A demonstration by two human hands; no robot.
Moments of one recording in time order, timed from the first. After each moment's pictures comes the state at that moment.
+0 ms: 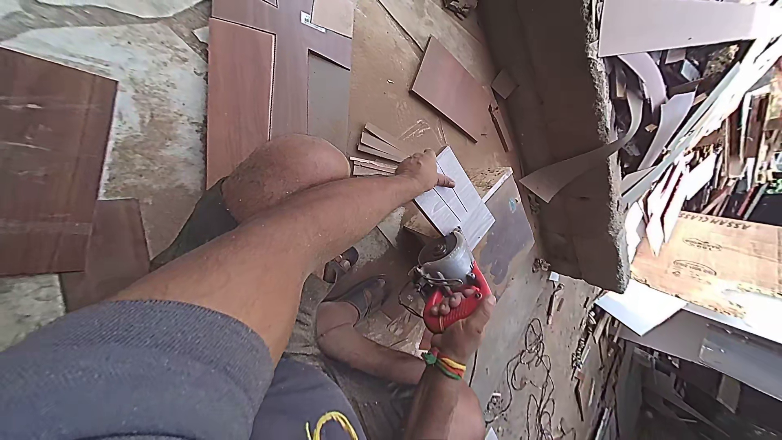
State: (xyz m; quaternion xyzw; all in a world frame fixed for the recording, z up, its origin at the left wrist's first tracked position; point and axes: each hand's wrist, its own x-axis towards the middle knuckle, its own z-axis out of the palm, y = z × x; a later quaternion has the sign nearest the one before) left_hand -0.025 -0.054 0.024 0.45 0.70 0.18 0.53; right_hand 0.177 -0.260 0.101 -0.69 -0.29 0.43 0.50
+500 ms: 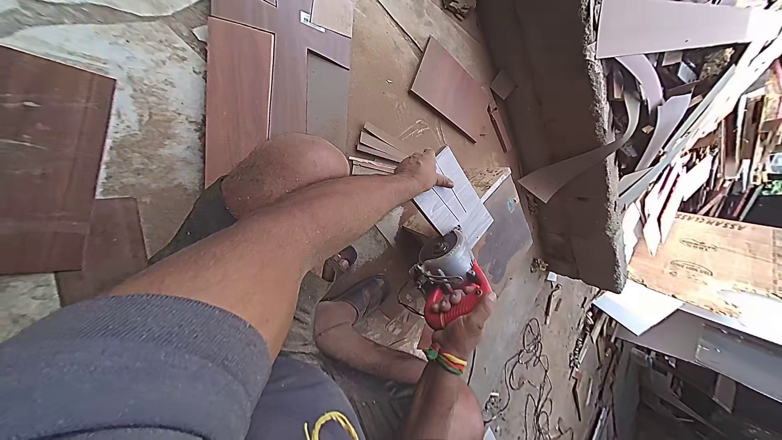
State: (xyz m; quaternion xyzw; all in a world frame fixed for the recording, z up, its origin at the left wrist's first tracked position) left_hand -0.026 -0.054 0.026 0.45 0.69 0.18 0.53; right_hand 0.180 -0.252 0.101 -0.69 -0.29 0.44 0.49
